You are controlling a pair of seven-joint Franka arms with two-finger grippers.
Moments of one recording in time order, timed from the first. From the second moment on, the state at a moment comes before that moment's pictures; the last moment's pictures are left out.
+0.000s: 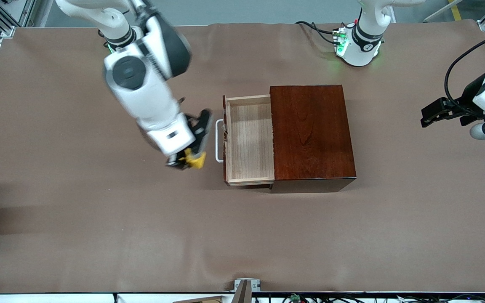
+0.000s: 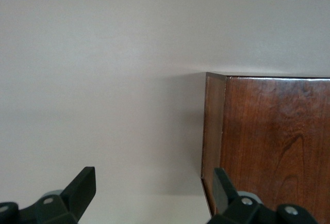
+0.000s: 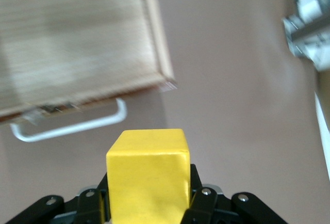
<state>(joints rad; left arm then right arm) -0.06 0.13 -0.04 -1.39 0.01 1.49 -0.13 0.53 0.38 0.07 -1.50 0.01 2.04 -0.85</state>
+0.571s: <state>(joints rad) -0.06 0.14 -0.04 -1.42 0.01 1.53 -0.13 0.73 0.53 0.07 -1.50 0.02 2.07 -0.85</state>
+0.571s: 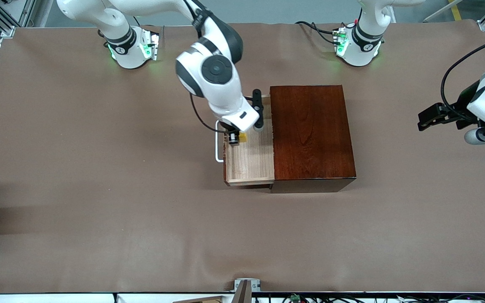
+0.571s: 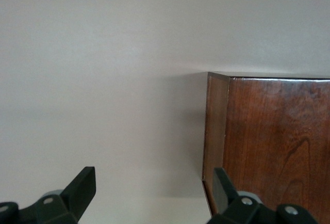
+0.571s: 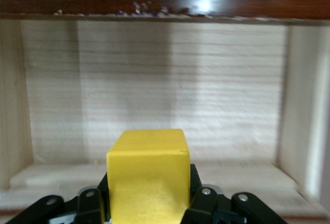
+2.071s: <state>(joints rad) -0.05 0.15 -0.03 -1.44 0.01 1.58 -0.13 0.77 0.65 0.07 -1.39 0.02 2.16 -0.79</state>
